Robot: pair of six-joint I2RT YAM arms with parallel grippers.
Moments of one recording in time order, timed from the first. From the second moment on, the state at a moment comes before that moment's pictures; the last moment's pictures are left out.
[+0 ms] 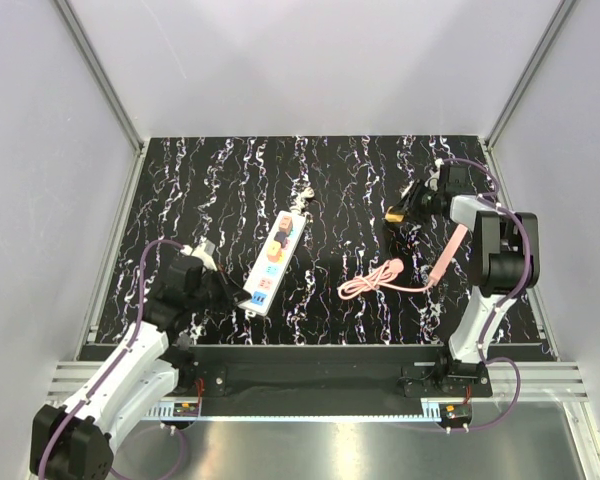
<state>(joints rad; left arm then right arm) -0.34 0.70 0.35 -0.37 0.32 -0.78 -0.05 1.91 1.18 -0.14 -0.49 0.49</state>
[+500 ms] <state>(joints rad) -0.34 0.67 0.35 -0.37 0.33 -0.79 -0.07 2.03 1.27 -0.09 -0.48 0.55</state>
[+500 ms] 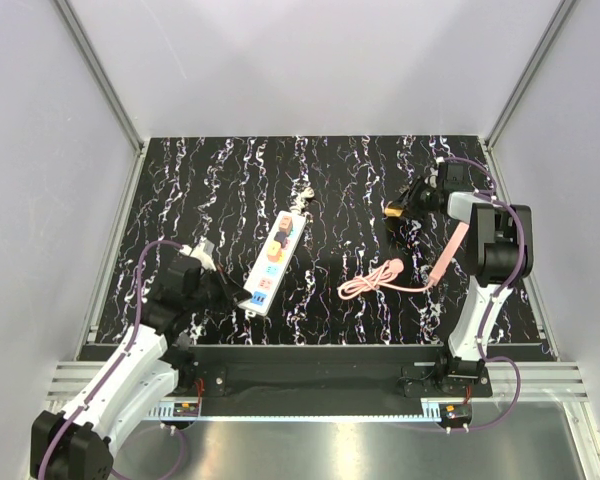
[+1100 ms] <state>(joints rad) -0.34 0.66 0.35 -0.39 0.33 -0.79 -0.07 2.06 1.32 -0.09 -0.38 0.69</state>
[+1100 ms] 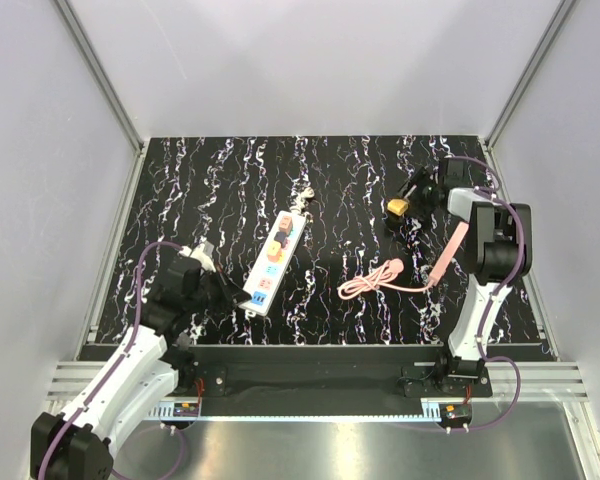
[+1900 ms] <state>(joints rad) -0.34 0.72 0.35 -0.34 0.33 -0.80 0.12 1.53 1.28 -0.53 -0.14 0.58</state>
